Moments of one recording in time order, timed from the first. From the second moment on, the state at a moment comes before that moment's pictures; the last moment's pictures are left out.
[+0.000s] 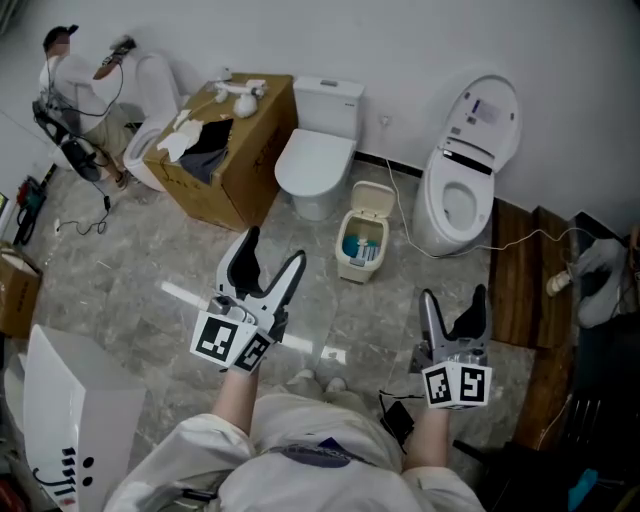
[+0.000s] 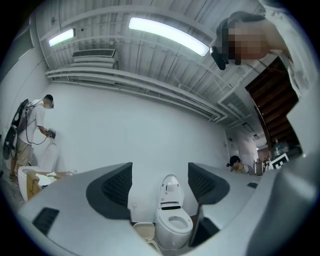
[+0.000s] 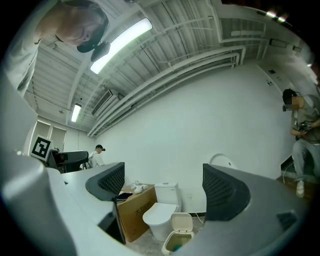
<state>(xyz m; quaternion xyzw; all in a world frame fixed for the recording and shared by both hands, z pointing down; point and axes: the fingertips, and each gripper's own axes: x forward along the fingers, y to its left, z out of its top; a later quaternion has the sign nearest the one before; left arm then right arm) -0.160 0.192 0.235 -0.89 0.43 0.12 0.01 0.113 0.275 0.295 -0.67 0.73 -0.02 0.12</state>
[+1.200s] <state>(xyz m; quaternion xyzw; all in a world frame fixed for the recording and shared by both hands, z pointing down) -0.124 -0.139 0.237 -0.91 0.40 0.13 0.00 0.167 -0.020 0.298 -0.72 0.69 0.00 0.11</state>
